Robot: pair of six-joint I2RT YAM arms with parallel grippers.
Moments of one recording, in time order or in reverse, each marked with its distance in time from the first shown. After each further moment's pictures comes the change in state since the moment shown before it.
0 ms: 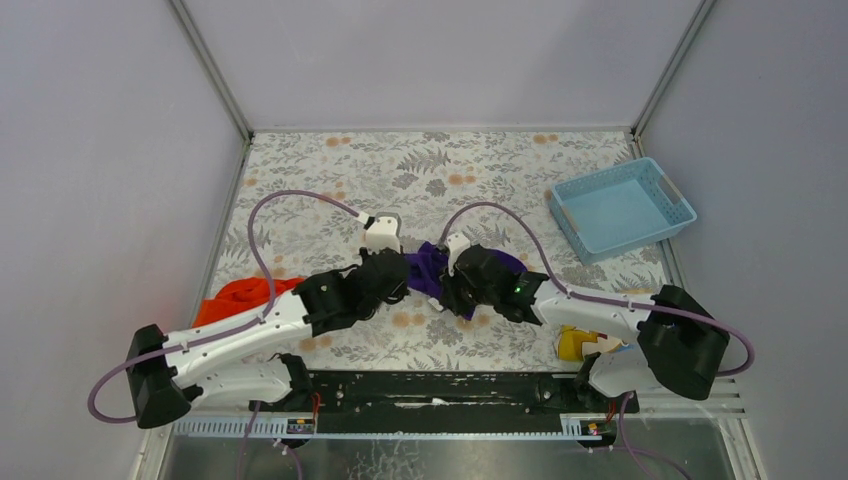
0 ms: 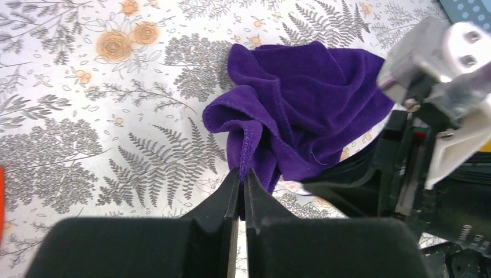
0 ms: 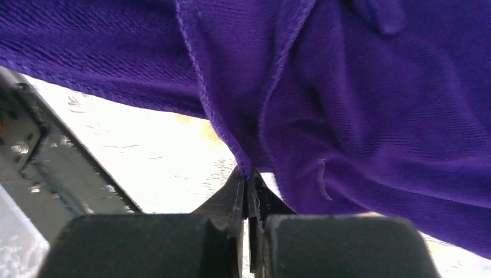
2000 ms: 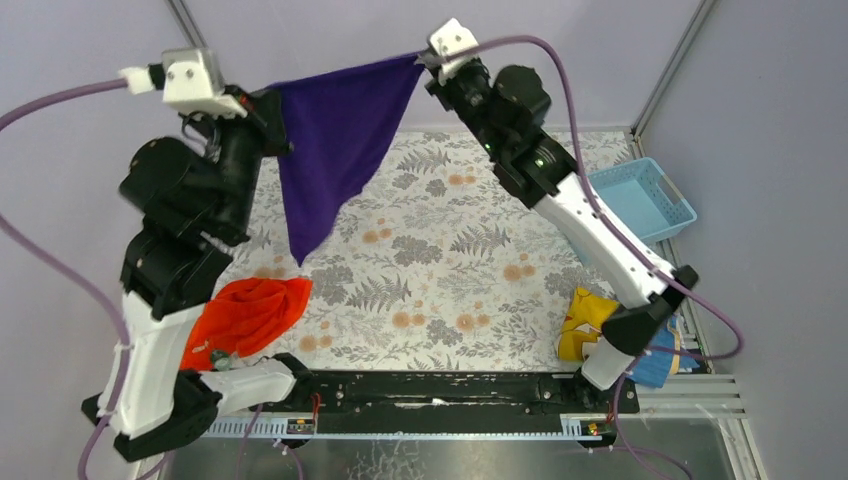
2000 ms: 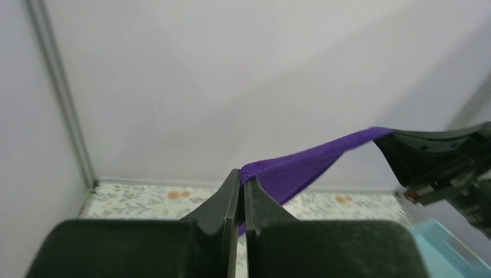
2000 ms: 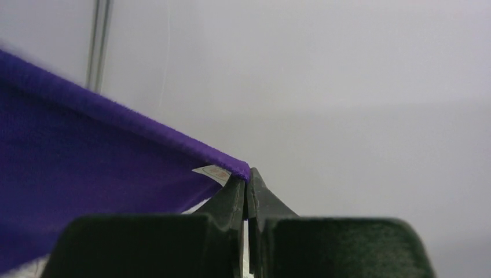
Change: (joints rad) left arm 0.426 0.076 1.088 -0.055 -0.018 0.654; right arm -0.203 0.355 1.361 -0.046 0.234 -0.871
